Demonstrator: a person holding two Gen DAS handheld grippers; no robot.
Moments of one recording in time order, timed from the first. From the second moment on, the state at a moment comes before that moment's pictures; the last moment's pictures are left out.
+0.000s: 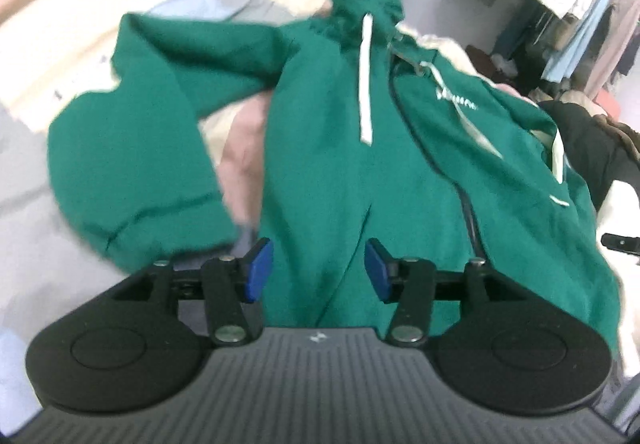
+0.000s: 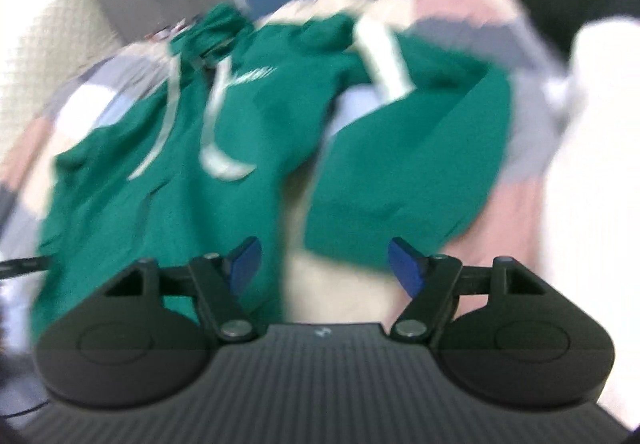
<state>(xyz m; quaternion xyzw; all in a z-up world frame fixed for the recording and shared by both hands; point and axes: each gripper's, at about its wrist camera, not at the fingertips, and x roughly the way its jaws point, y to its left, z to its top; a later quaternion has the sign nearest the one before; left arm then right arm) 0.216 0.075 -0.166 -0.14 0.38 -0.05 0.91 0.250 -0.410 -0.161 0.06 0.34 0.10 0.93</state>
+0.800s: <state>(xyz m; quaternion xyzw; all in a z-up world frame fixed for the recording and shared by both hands) 0.262 0.054 -0.188 -0.14 0.34 -0.07 0.93 0.289 -0.388 -0.186 -0.15 0.37 0.08 0.91</state>
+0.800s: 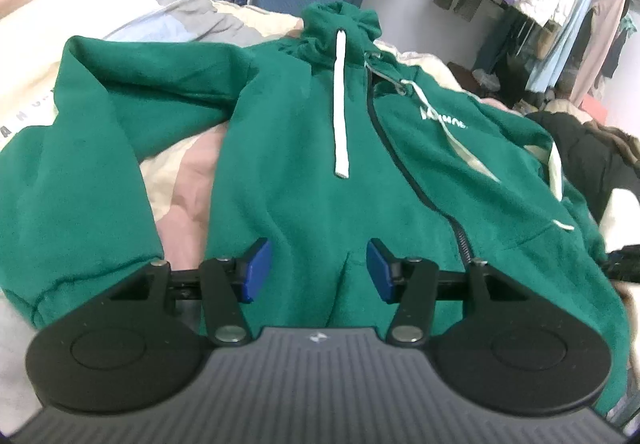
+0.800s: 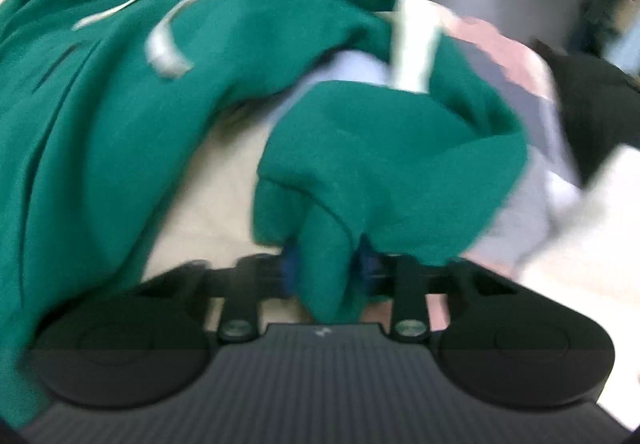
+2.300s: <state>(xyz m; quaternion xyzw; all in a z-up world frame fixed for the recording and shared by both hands) 0.221 0.138 -0.171 -0.33 0.25 -0.12 0.90 0.252 -0.119 -0.085 0.00 0.32 0.31 0.90</state>
